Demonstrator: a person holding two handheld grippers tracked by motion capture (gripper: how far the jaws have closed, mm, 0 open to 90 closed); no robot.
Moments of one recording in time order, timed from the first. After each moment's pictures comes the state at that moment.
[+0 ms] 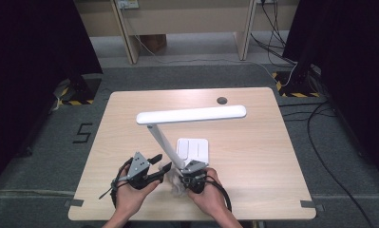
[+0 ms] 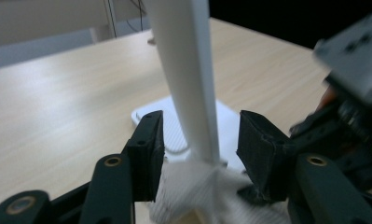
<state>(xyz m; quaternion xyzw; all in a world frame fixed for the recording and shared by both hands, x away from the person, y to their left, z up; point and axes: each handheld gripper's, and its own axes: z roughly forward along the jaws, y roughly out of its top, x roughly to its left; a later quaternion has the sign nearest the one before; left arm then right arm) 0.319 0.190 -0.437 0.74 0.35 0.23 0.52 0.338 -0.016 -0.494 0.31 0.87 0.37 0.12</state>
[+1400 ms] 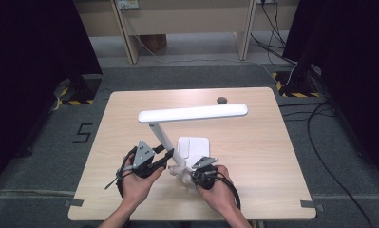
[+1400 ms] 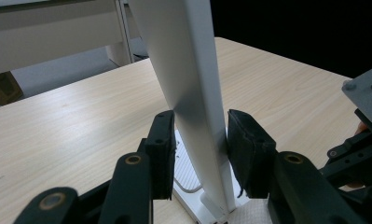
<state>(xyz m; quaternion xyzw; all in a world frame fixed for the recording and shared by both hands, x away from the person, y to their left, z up) 0.339 0.177 -0.422 0.73 0.36 0.27 0.52 0.343 -0.044 -0.483 0.36 0.87 0.32 0.12</state>
